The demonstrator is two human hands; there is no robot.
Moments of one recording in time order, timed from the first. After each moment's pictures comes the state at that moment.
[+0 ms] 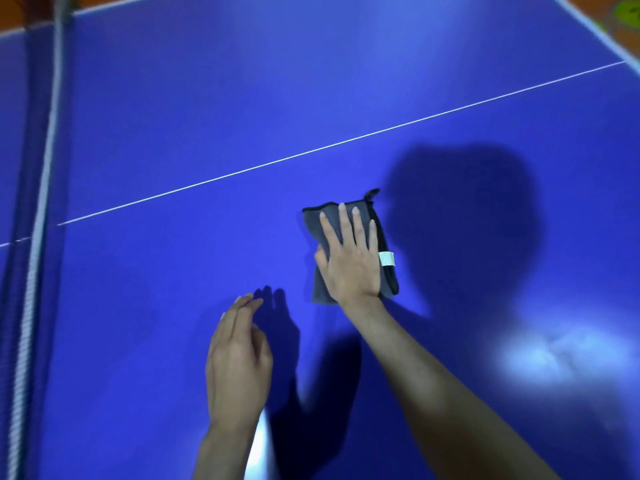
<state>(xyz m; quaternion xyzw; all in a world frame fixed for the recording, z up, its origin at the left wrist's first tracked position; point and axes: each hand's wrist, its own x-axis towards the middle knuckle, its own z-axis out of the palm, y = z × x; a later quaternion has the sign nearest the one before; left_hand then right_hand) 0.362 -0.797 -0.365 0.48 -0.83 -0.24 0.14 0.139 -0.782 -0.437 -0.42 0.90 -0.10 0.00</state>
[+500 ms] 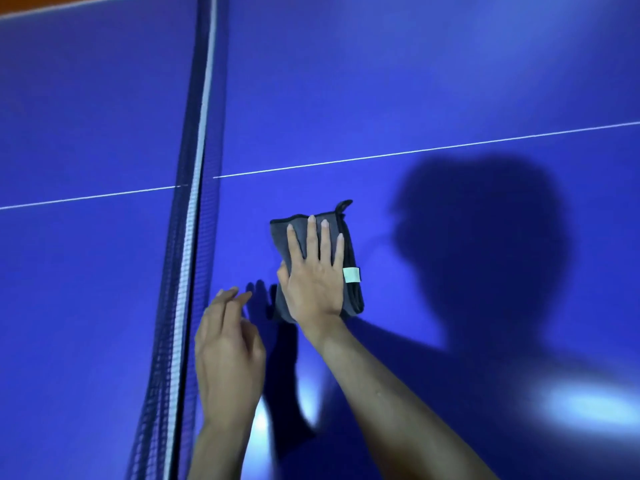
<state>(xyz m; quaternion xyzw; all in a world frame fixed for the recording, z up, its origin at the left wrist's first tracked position) 0.569 -0.935 -0.365 0.58 -0.78 -0.15 0.19 0.420 -0.971 -0.436 -0.52 0.84 -0.11 0.07</state>
